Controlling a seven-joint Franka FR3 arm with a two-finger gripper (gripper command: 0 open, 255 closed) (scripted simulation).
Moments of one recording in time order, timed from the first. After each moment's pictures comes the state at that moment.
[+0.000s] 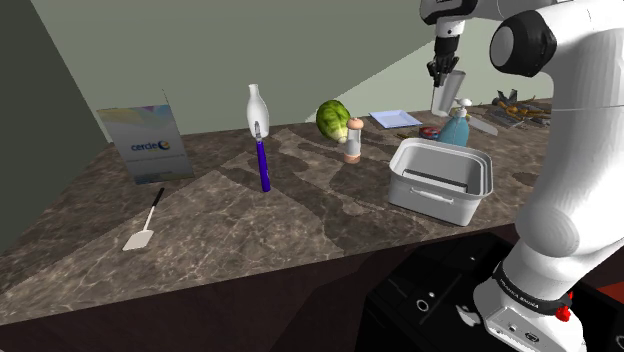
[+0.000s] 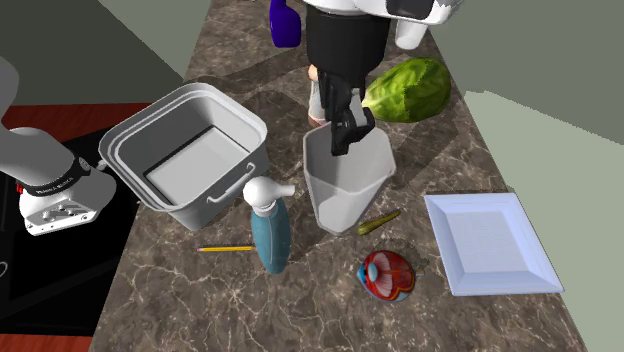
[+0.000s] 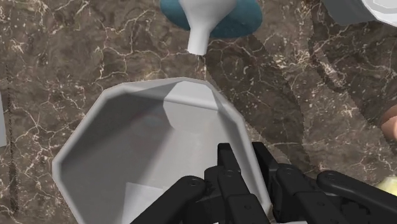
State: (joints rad) arm -0.33 0.40 -0.41 -1.27 0.05 1.68 -0.45
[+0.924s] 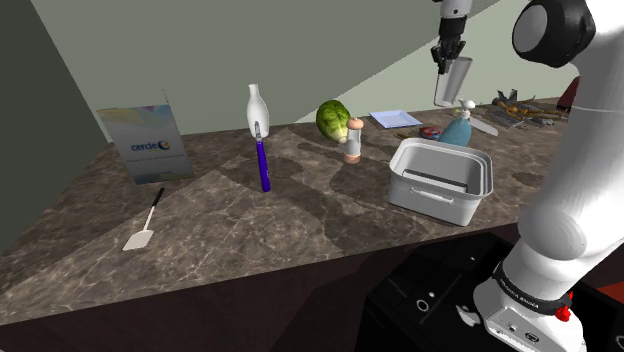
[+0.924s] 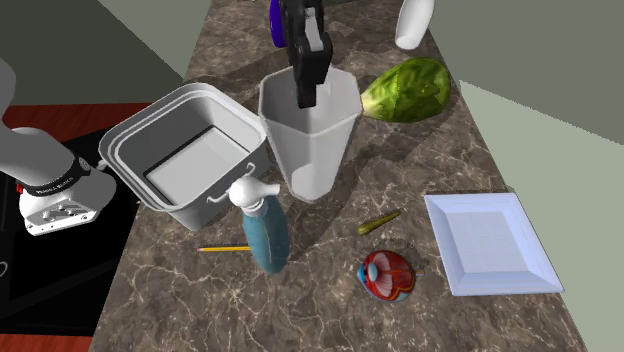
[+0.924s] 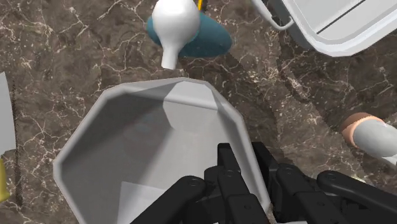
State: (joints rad) arm -0.27 0.25 -0.41 -1.33 -0.01 1.59 -0.40
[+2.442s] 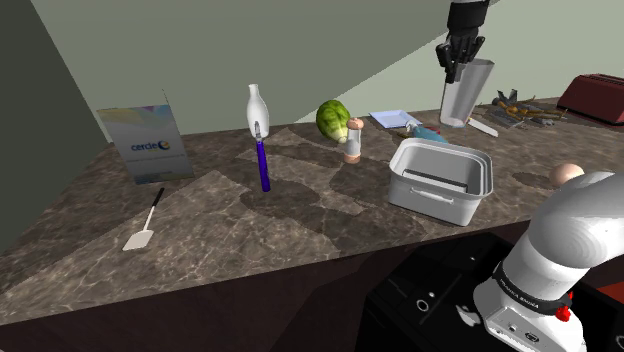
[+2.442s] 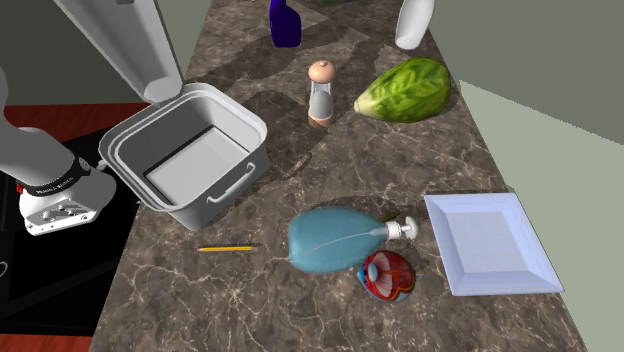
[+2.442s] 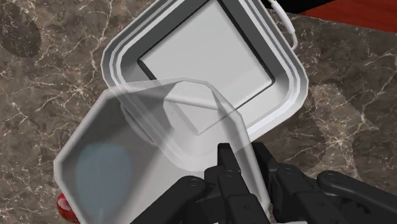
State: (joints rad) arm -0.08 -0.54 -0.12 -2.03 -0.18 1.48 0.06
